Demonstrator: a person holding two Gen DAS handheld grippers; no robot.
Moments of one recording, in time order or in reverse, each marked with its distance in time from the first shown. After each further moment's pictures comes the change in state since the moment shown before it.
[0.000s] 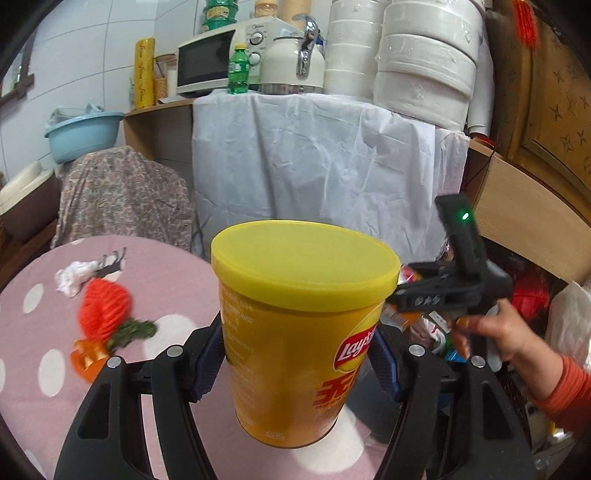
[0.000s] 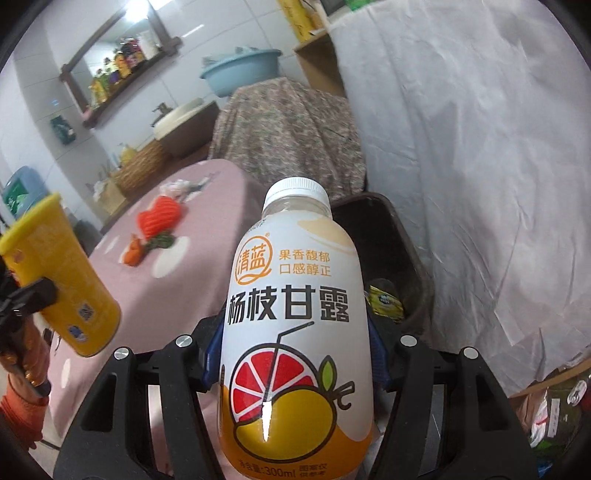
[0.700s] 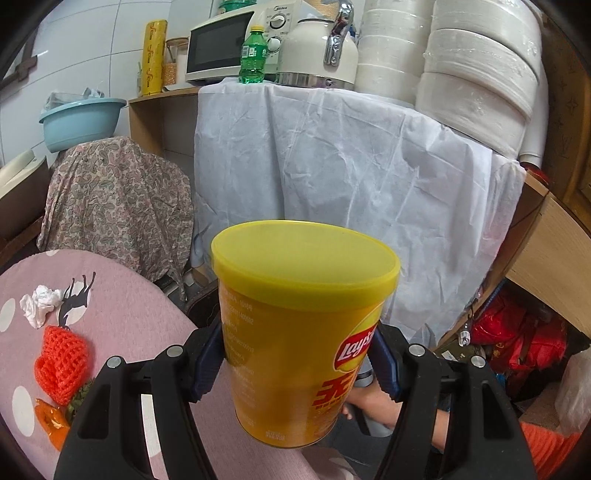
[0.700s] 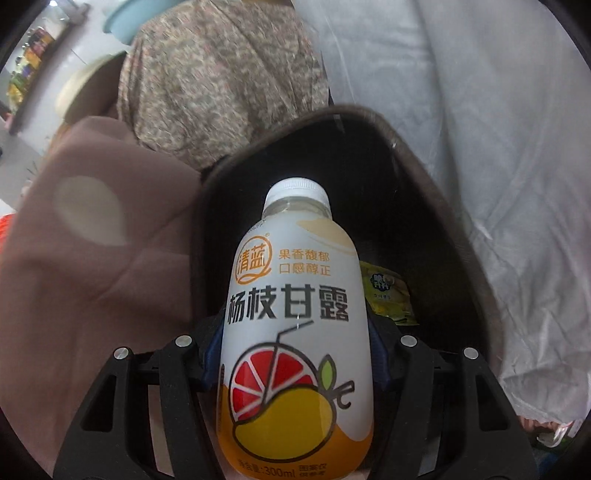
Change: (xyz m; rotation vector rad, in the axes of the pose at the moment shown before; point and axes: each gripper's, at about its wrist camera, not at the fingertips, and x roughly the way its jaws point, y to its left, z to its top) left arm 0.084 0.011 0.053 -0.097 0.011 0.038; right arm 0.236 -0.064 0.024 0.149 0.258 -0.084
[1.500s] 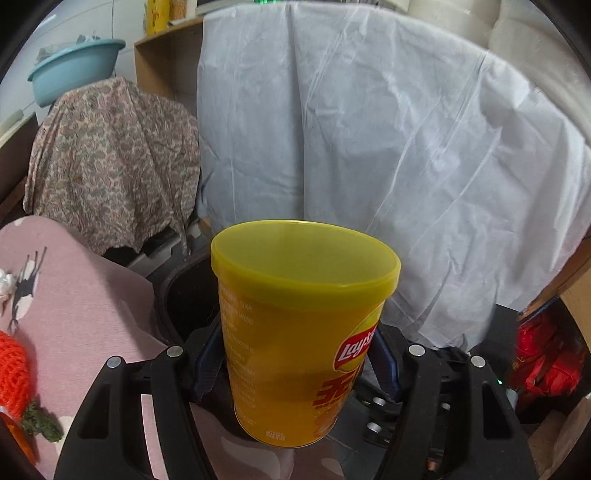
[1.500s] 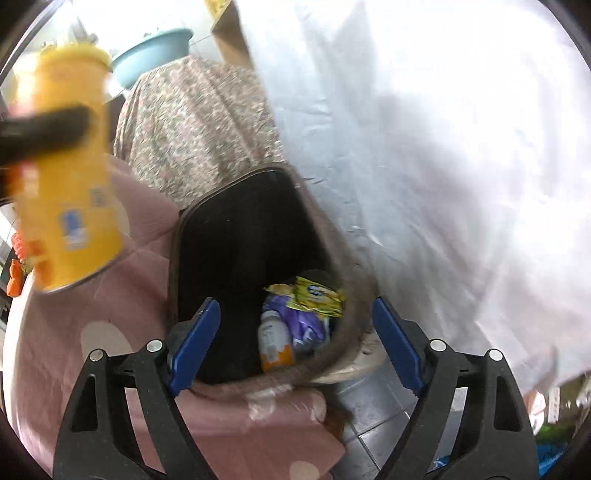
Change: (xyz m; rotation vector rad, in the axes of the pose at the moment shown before) left arm 0.121 -0.004 0.013 -0.086 0.238 0.081; right arm -0.144 -0.026 -0.062 -0.011 -0.263 -0.149
